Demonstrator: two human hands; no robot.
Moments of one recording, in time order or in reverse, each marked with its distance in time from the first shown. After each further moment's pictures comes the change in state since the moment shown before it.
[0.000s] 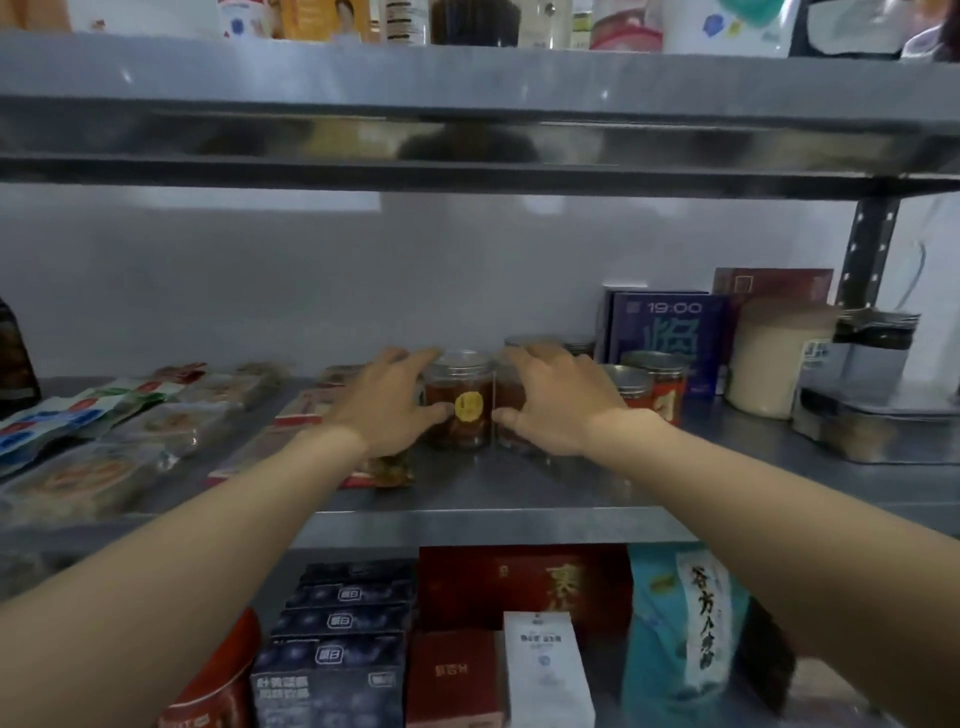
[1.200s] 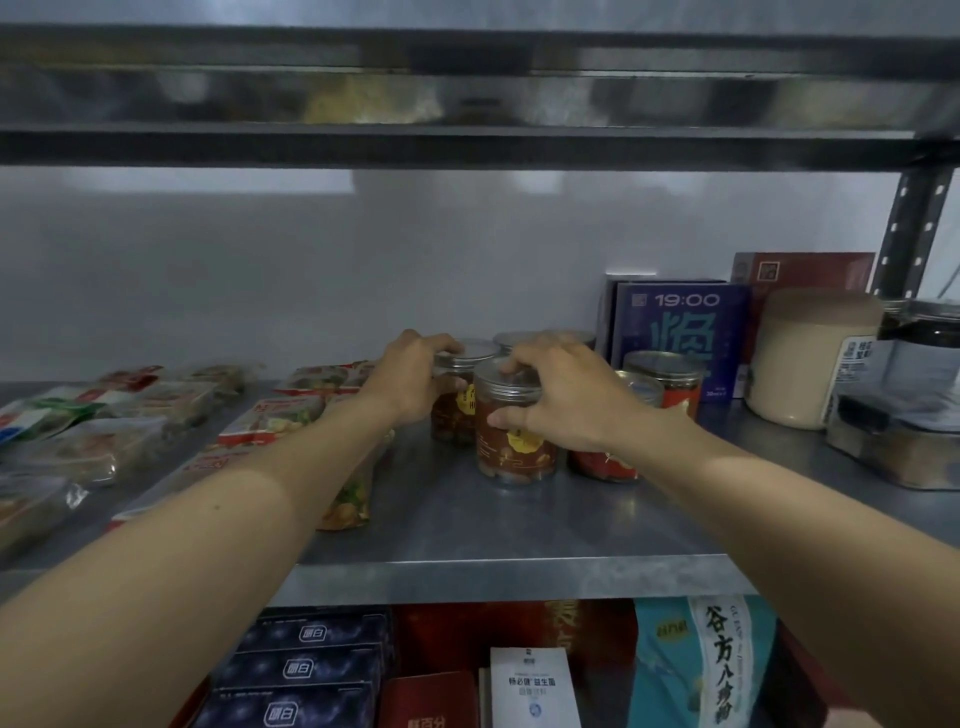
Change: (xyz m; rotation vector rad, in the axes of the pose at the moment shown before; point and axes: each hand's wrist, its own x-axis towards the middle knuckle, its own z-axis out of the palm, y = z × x) left_hand 0.104 0.006 0.053 -0.135 0.046 0.016; right_hand 0.043 0.056 0.026 0.231 0.074 -0.050
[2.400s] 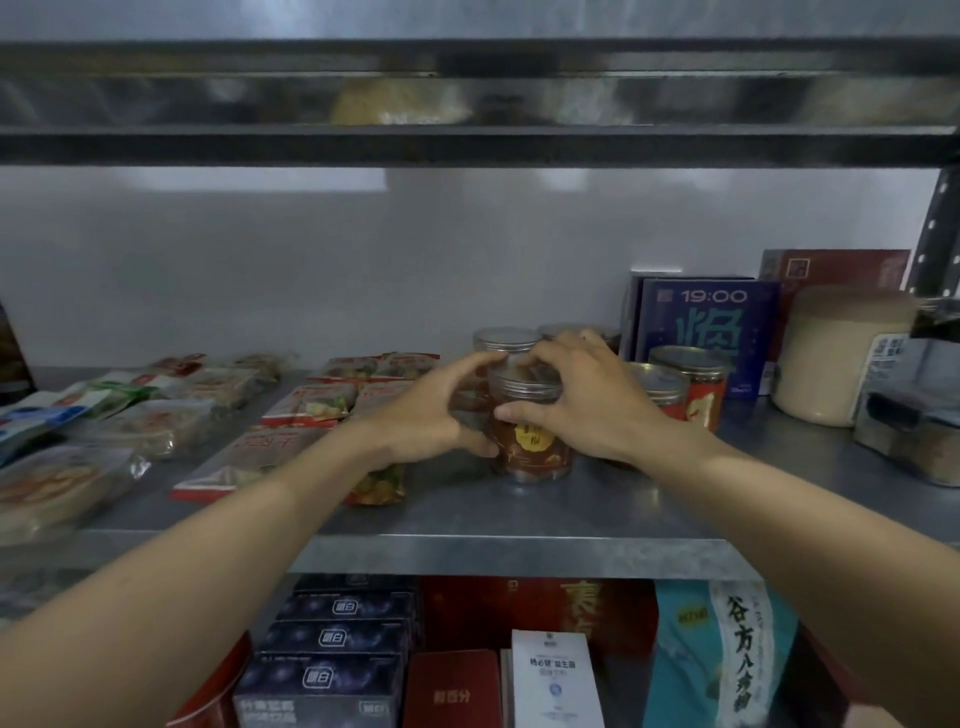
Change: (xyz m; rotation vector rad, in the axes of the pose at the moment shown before) left_hand -0.065 0.005 -0.016 -0.566 -0.306 0.072; right_hand -0.016 -0.017 0.006 0.067 0.099 -0.022
